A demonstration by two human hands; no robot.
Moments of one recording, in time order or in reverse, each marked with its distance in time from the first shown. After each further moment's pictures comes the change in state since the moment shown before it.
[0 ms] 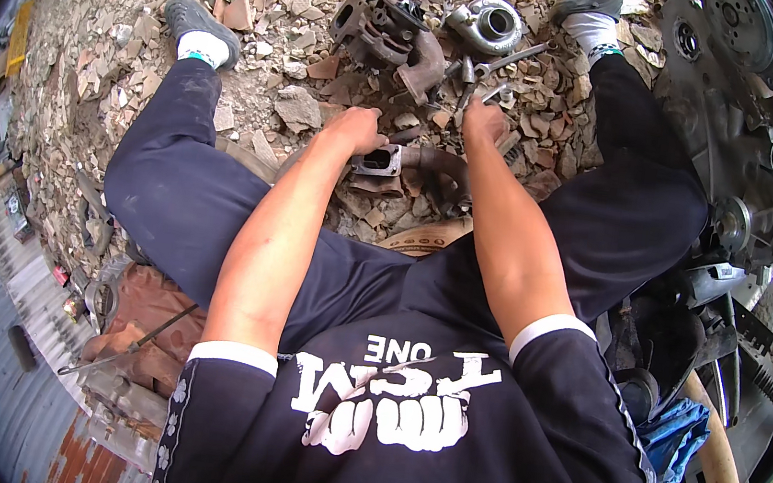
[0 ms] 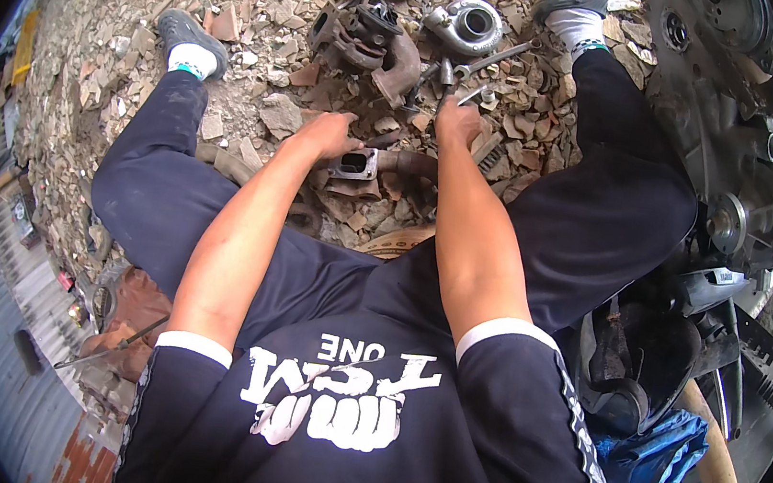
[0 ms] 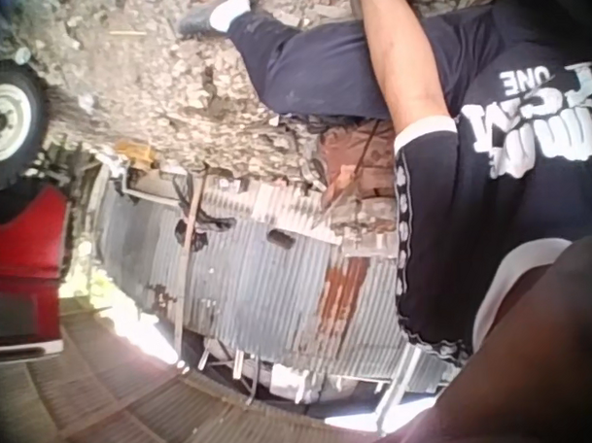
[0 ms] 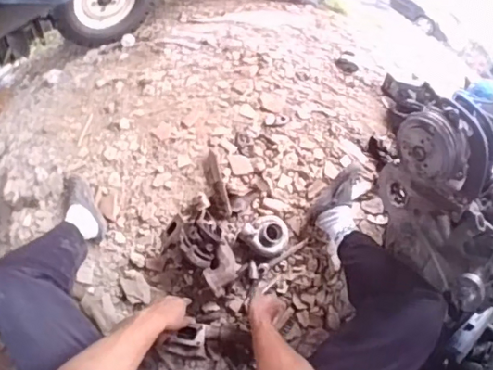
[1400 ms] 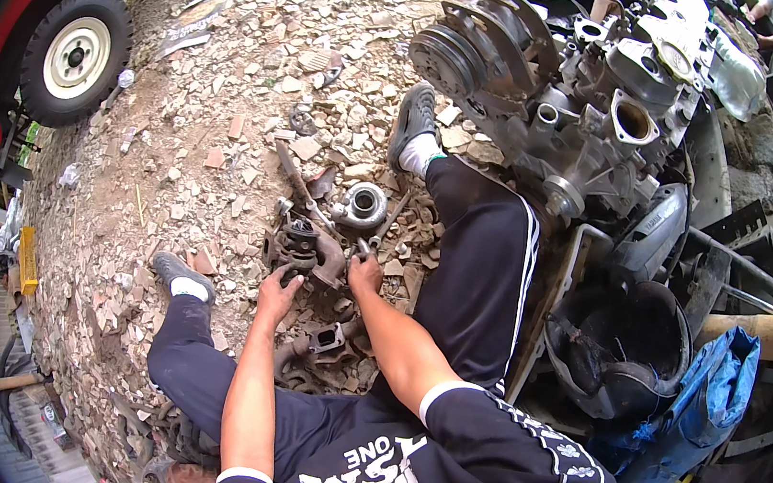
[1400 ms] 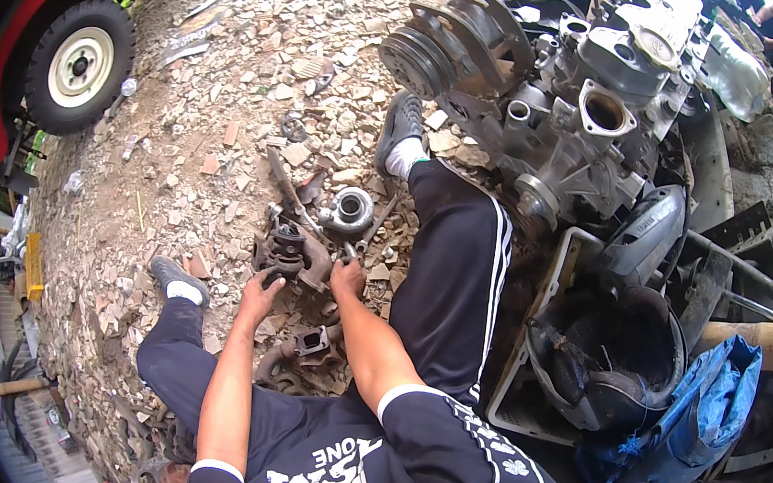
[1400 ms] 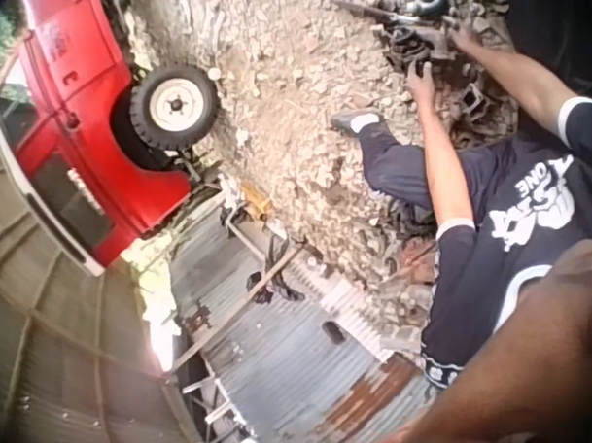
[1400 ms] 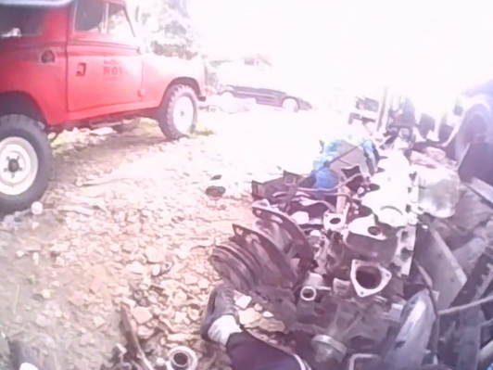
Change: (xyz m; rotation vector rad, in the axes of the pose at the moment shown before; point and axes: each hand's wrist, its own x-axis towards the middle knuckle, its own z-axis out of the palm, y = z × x) left_hand -0.045 0.025 -0.072 -0.397 0.609 0.309; right_hand -0.035 -0.029 0.013 0.430 0.031 -0.046
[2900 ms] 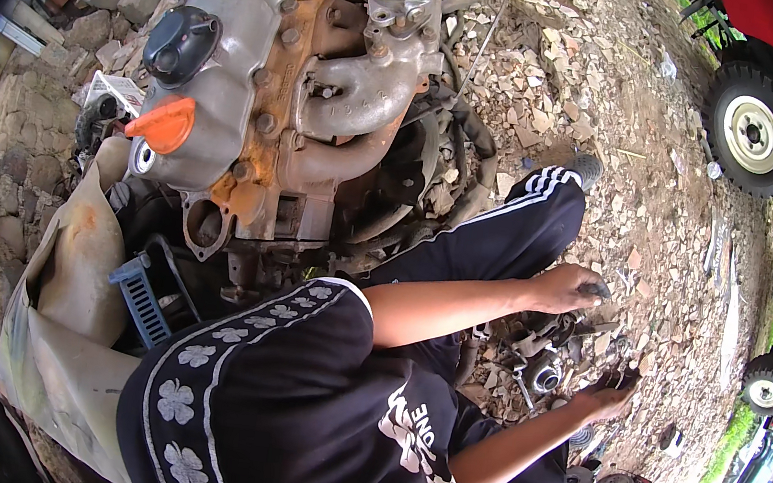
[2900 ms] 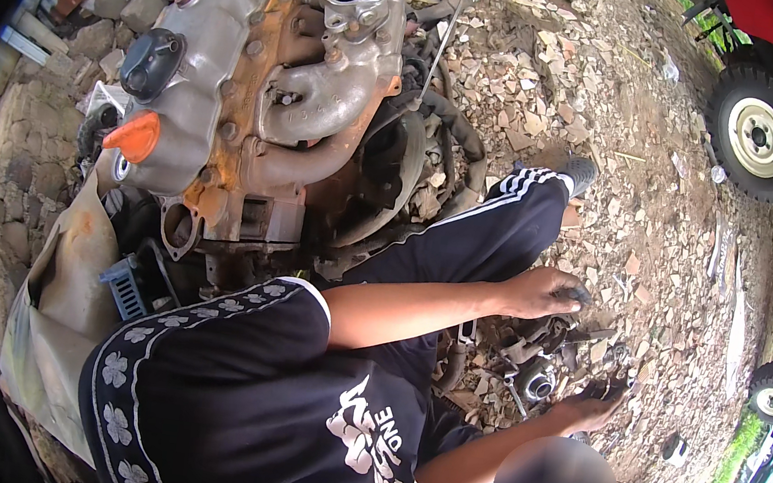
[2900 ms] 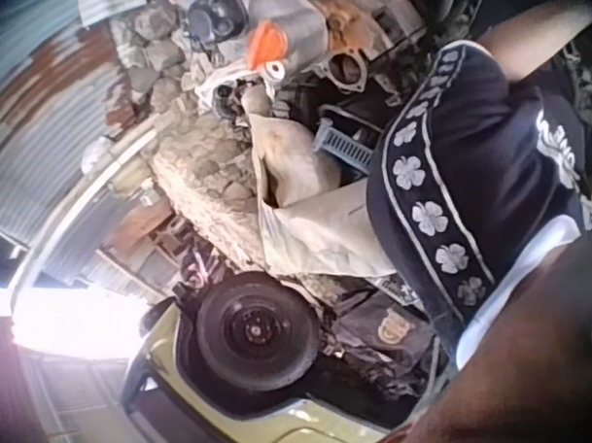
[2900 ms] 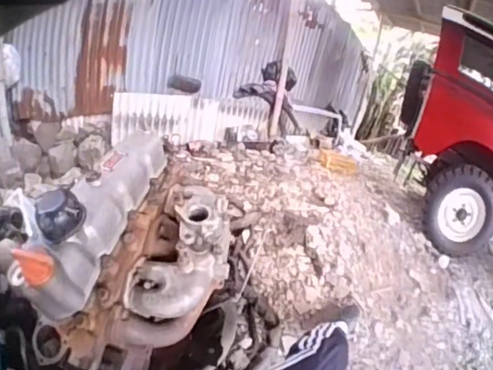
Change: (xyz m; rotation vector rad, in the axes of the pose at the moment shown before) left_hand -0.180 0.057 -0.088 -0.974 0.816 0.039; right_hand -0.203 -0.226 -0.099 0.447 -0.542 -0.595
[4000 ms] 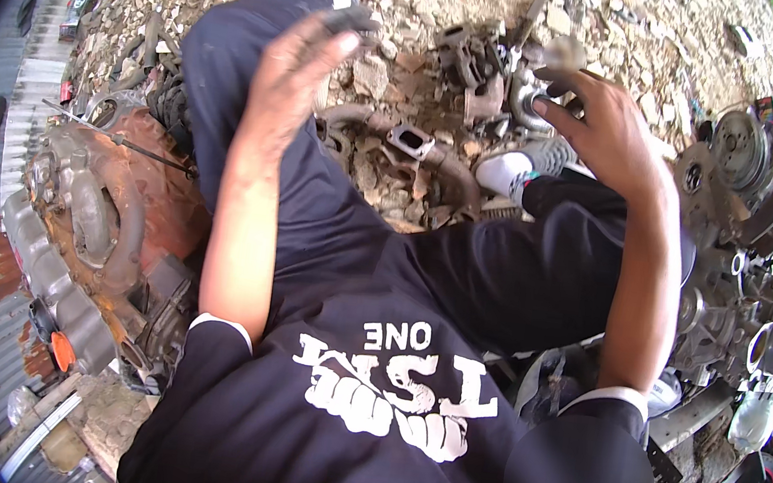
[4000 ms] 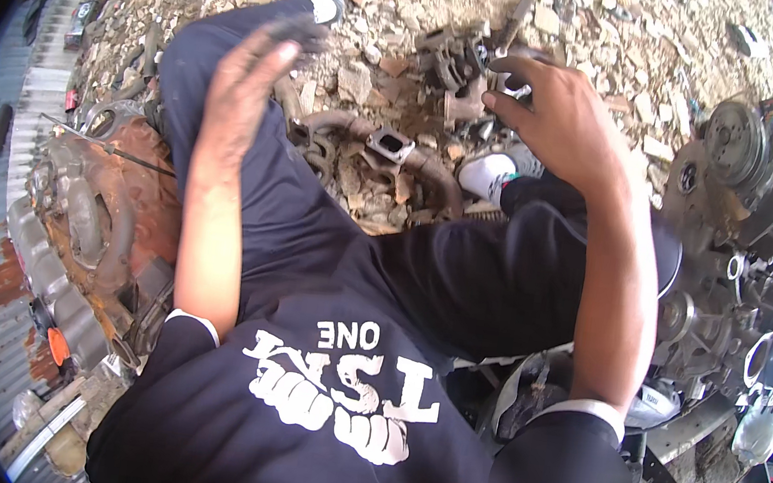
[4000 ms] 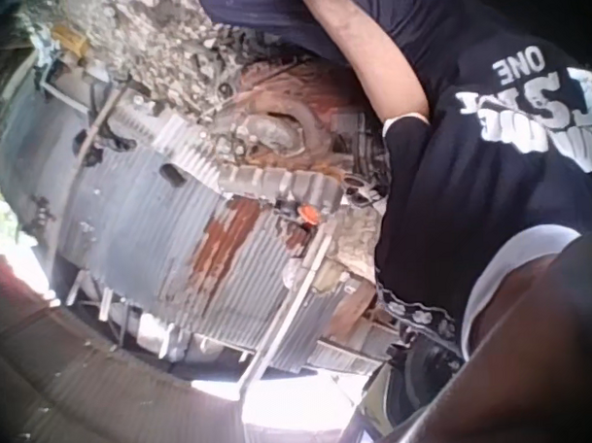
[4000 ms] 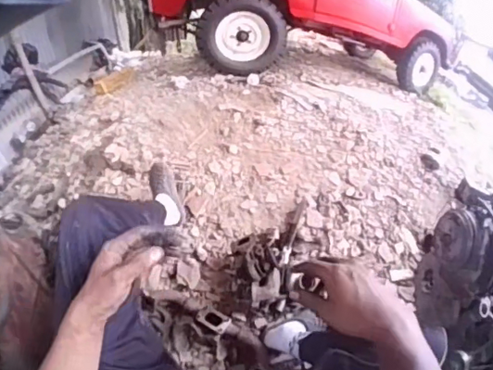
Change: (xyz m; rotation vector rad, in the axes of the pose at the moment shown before) left_hand -0.024 0.052 0.034 0.133 -0.156 -0.044; right_hand 0.046 -0.053 -0.130 -1.089 -0.977 -0.561
